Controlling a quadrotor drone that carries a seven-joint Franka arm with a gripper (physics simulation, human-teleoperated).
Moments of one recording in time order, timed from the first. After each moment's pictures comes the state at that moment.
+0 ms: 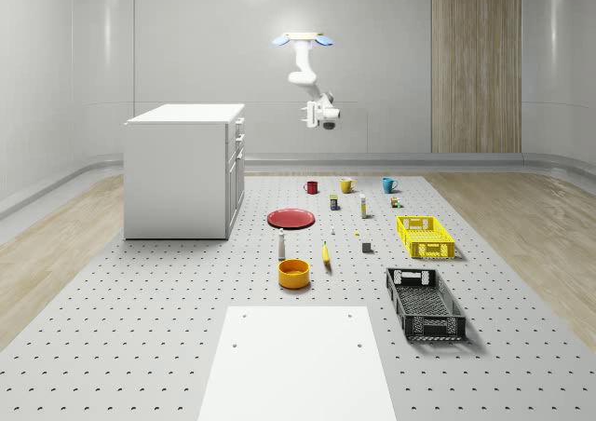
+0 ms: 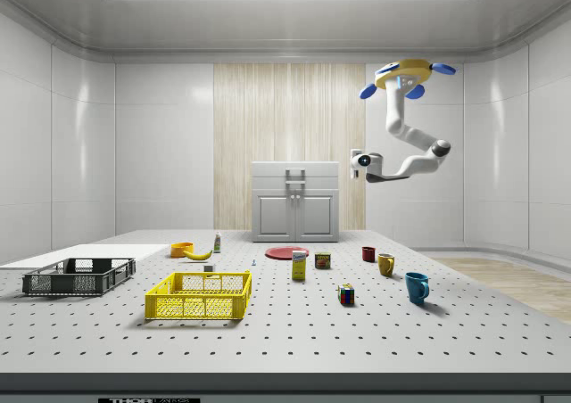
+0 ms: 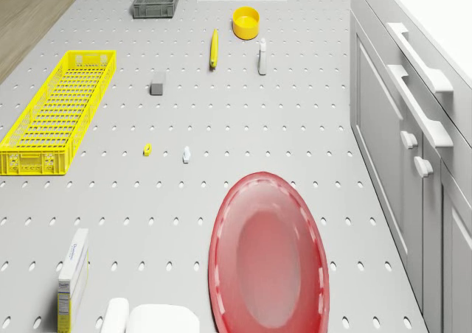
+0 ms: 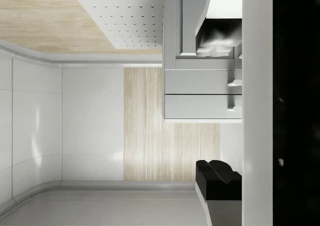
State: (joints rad) arm 0.55 -1.00 -0.83 -2.44 0.90 1.62 0.73
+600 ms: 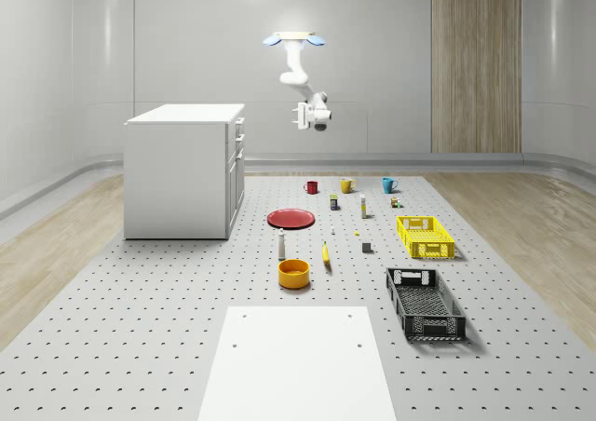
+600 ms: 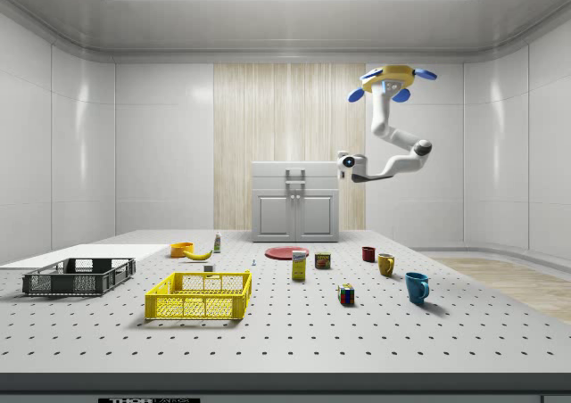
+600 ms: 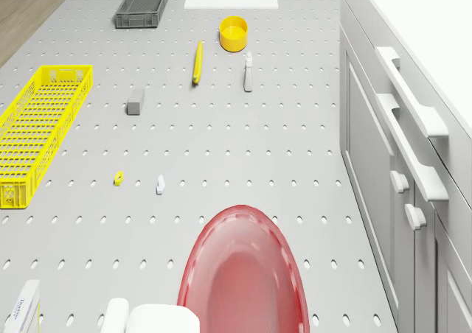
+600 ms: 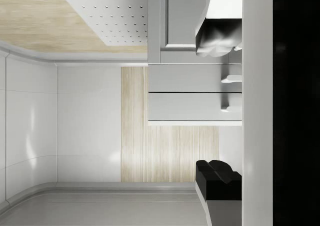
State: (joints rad) arm 0.59 -1.04 -0.85 -2.45 0.87 1.66 0.76
